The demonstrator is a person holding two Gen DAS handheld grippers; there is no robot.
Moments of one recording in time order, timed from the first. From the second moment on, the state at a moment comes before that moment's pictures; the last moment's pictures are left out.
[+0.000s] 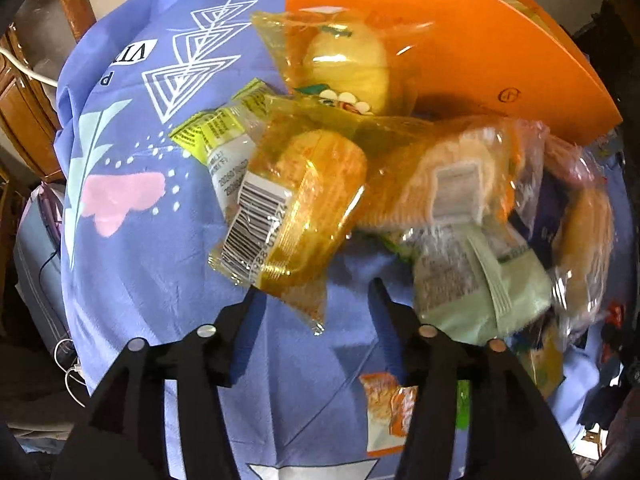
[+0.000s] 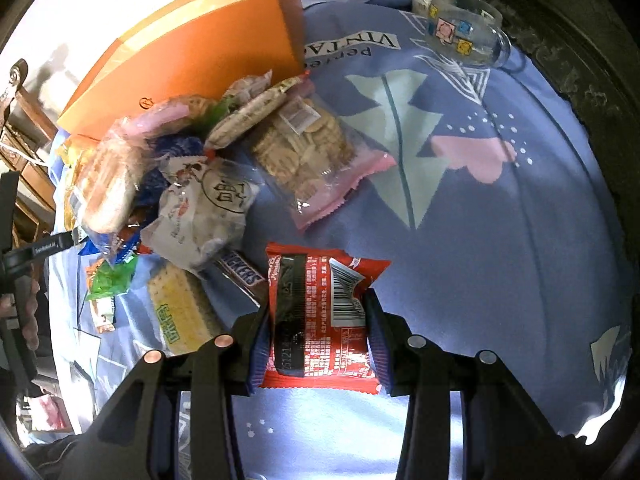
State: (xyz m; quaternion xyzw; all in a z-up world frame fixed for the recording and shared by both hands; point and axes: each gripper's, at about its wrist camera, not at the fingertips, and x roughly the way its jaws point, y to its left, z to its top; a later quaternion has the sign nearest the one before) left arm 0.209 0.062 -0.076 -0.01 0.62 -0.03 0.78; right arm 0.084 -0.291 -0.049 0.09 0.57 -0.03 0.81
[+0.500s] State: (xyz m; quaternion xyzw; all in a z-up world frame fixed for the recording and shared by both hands) left arm 0.187 0.088 -0.035 -0.04 0.59 -0.04 0.81; right arm 0.107 -0.290 -0.035 0.10 0.56 -0.01 0.82
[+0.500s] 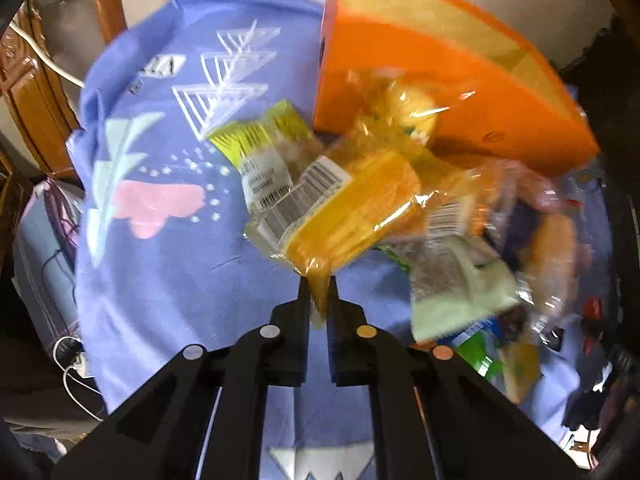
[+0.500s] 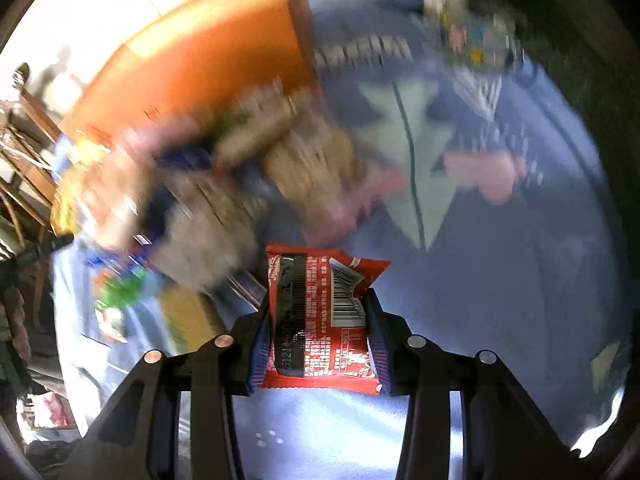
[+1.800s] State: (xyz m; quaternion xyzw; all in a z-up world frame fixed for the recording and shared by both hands) left arm 0.197 0.069 0.024 0.01 0.54 -0.10 0.83; right arm 0.152 -0.253 0.042 0.09 0.49 0.09 0.86
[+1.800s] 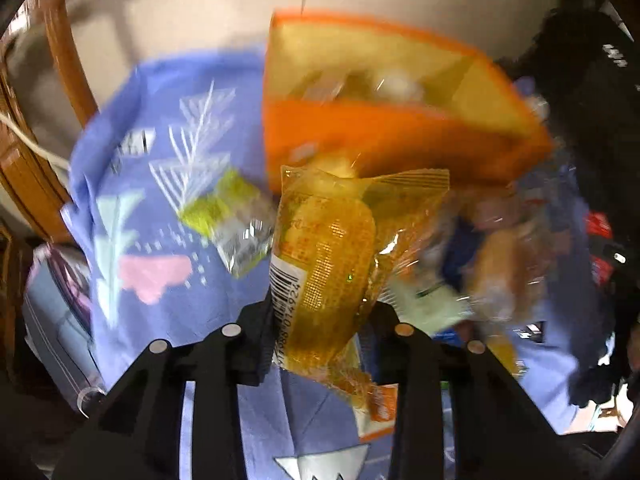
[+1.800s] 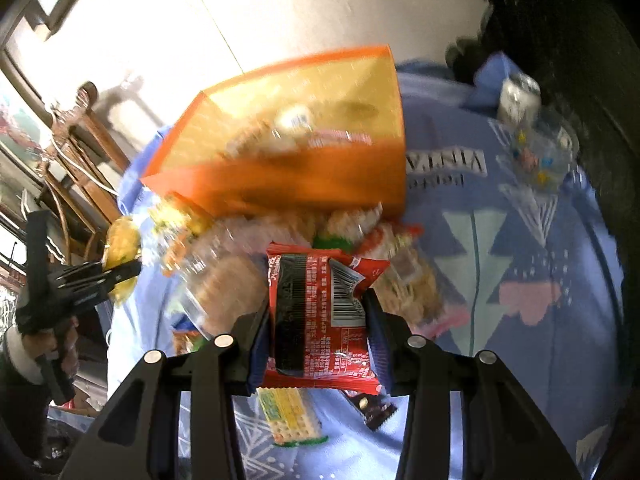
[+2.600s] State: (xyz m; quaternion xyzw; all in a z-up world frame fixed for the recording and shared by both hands) left arm 0.349 -0.006 0.052 -0.01 0.51 -0.07 0.86; right arm 0.290 -0.235 0.069 0.07 0.42 0.06 0.90
